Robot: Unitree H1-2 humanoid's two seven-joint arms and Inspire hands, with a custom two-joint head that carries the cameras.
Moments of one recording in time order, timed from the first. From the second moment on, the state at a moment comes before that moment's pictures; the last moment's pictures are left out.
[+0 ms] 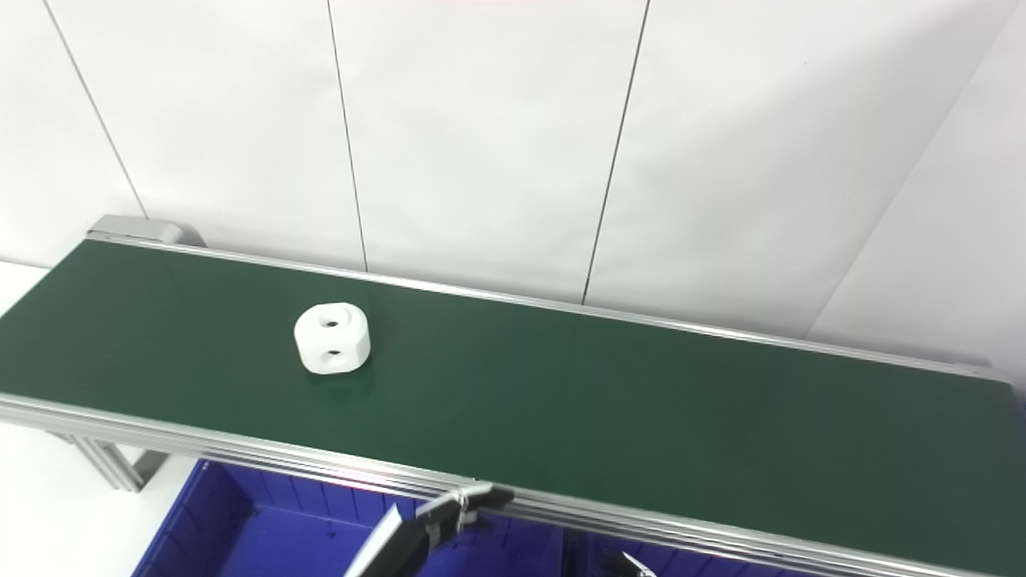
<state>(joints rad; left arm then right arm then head) 0.19 0.03 -0.37 -0.04 0.16 -0.43 -0.11 0.17 -0.13 0.07 0.38 0.03 -0.41 0.24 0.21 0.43</state>
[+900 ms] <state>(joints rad) -0.37 0.27 -0.18 -0.07 0.76 -0.33 -0.14 0.15 -0.11 0.05 0.39 0.04 -0.41 0.28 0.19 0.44</state>
